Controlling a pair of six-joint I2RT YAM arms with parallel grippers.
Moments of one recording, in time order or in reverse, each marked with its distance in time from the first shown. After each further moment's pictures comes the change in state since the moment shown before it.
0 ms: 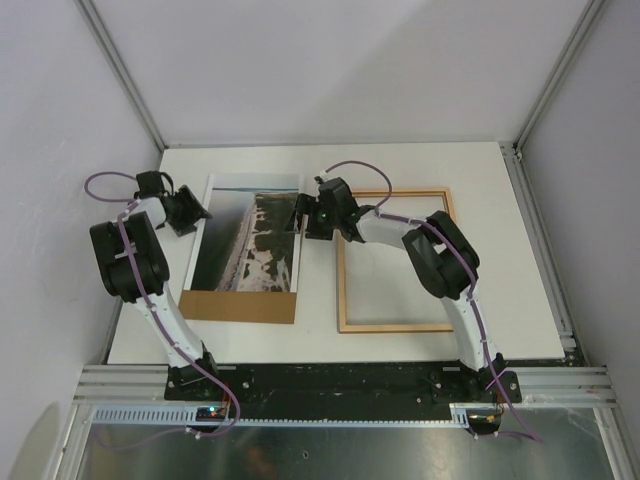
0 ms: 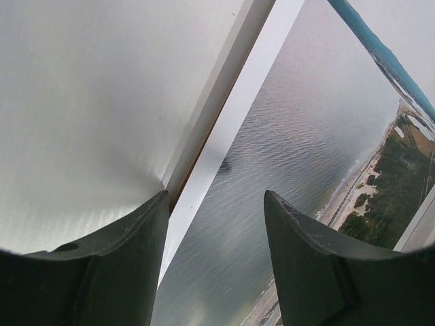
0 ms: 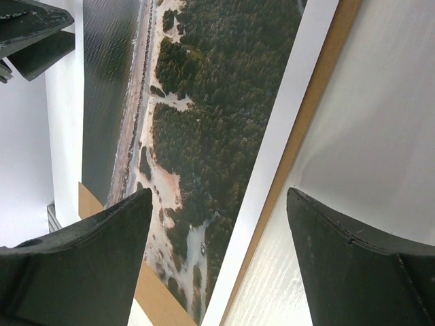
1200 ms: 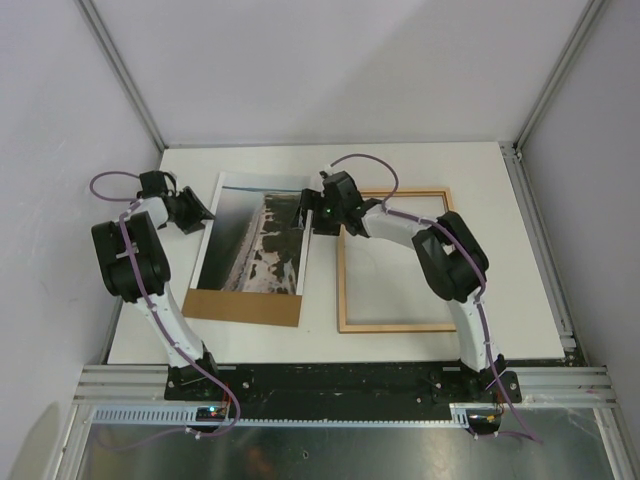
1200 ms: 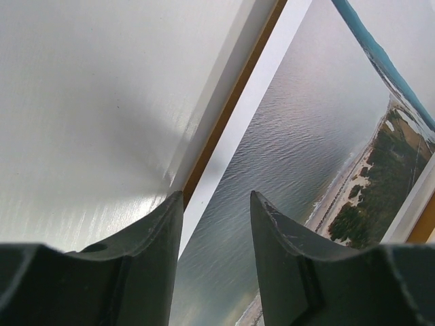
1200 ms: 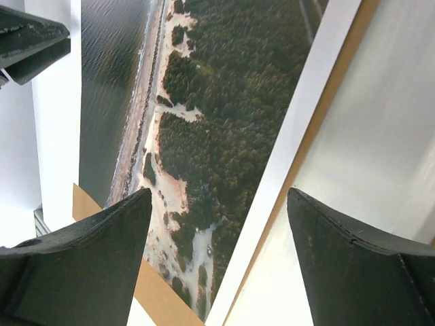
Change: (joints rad) left arm -0.015 -0.003 -0.005 -0.007 0.062 -0.002; right arm -0.013 -0.056 0.009 -0.116 0.038 -0.045
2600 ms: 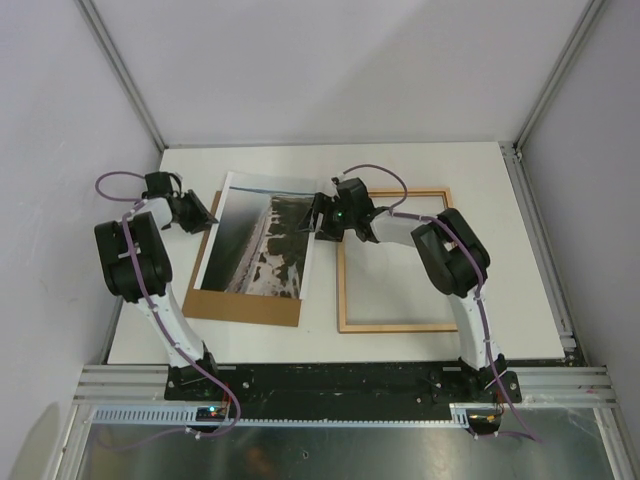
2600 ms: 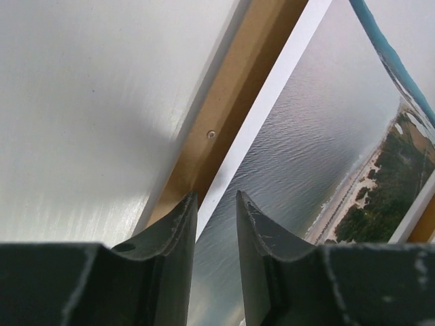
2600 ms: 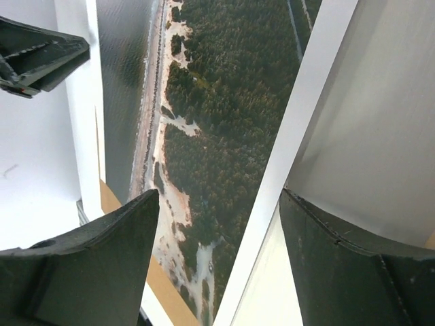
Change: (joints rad) left arm -0.025 -0.012 -0.016 0.000 -0.003 0.000; right arm -0.060 0.026 -0.113 0.190 -0.132 0.107
